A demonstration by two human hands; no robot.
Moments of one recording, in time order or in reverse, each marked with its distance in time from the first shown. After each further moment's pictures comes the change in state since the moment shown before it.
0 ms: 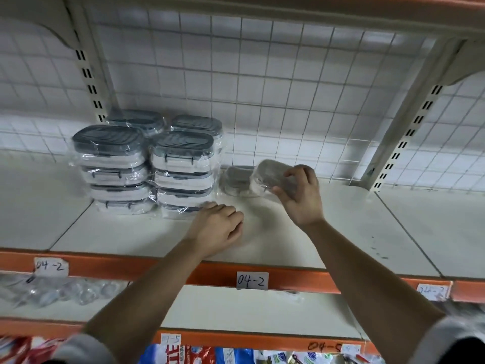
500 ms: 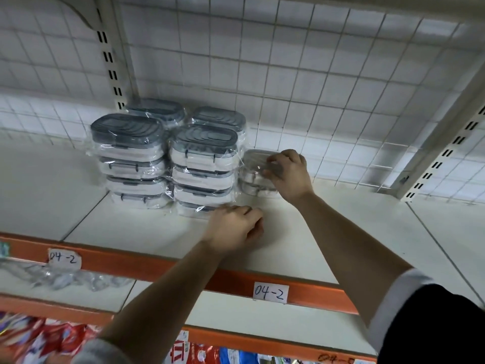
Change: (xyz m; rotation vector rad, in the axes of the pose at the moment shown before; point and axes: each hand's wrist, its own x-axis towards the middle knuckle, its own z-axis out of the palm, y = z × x) left_hand 0.007 -0.002 -0.002 -0.068 0.141 -0.089; right_hand 0.071 -0.016 0.068 -0.094 -0.222 -0.068
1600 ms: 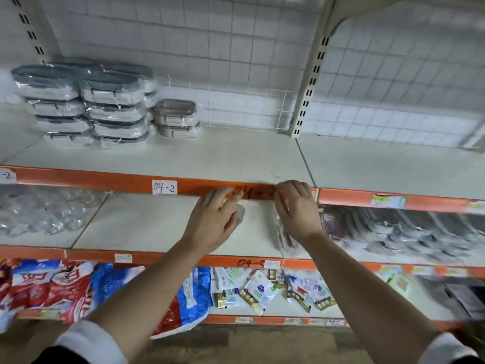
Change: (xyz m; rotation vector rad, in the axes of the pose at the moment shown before) left_hand -0.071 0.265 -0.002 -0.080 -0.229 -0.099; right_hand -0.330 0.106 -0.182 -0.162 0.157 -0.042
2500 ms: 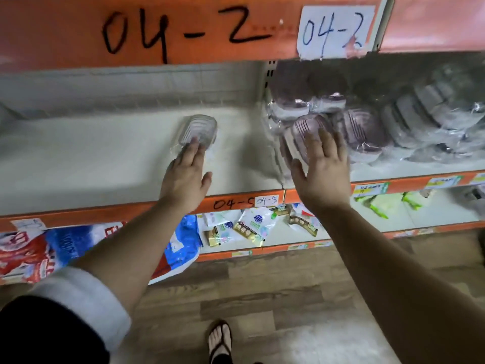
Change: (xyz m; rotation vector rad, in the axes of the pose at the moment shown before) left_hand -0.010 -0.061 0.293 0.036 -0.439 -0.284; right_hand -0.104 0.161 0.152 -0.230 -0.244 0.460
